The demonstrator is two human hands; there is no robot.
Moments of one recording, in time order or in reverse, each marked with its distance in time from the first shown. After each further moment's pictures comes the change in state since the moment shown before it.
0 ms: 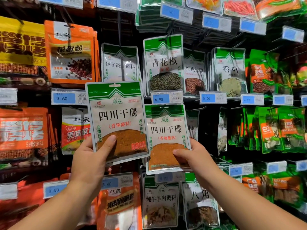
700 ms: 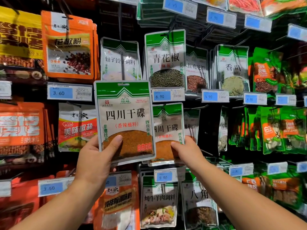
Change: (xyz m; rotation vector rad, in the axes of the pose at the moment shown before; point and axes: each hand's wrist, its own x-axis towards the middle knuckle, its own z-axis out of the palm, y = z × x) left_hand -0.001 -0.011 0.010 -0.024 -0.023 -0.035; right_hand 0.053 0.019 0.015 -0.334 0.126 0.048
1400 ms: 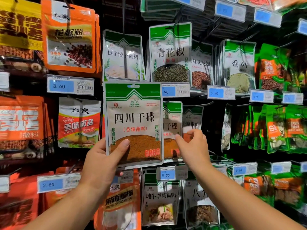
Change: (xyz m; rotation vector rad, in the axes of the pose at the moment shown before) left_hand -0.010 -0.011 -0.002 -0.019 -0.091 -0.097; right_hand -0.023 -0.013 0.001 -0.139 0.270 -0.146
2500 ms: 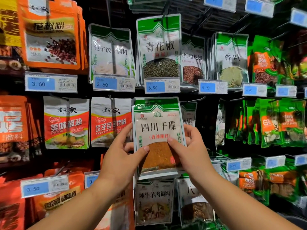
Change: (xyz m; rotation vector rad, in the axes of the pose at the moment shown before) left_hand 0.005 -0.015 0.051 0.363 -0.127 0.045; right_hand -0.025 0.007 -0.022 0.615 -0.224 -0.072
